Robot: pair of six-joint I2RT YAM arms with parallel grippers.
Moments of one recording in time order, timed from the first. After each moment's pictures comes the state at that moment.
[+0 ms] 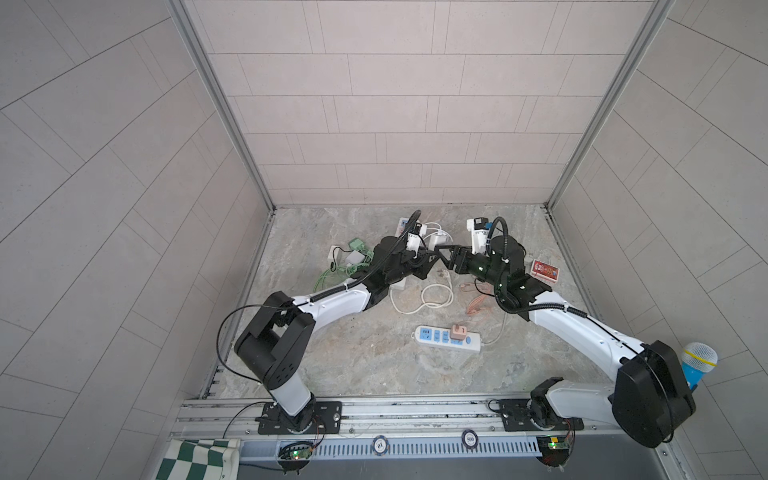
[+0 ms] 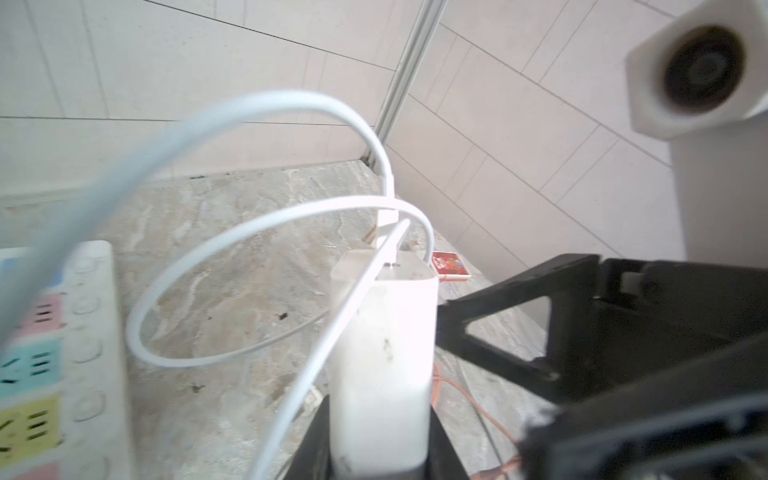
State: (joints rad) left arm -0.67 1.66 0.99 0.40 0.24 -0.31; right arm 0.40 1.26 0.84 0.13 -0.28 0.61
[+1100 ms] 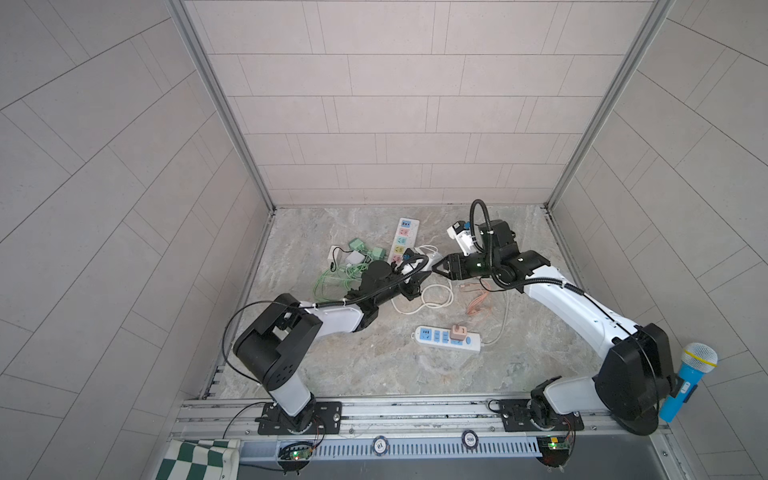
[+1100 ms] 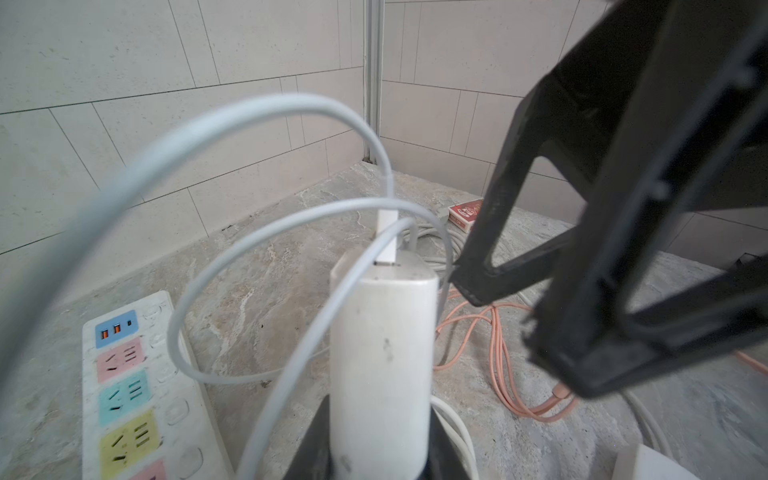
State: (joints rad) left arm -0.67 1.65 0.71 0.75 0.28 0.06; right arm 0.38 1.42 1.15 -0.46 -0.54 0.30
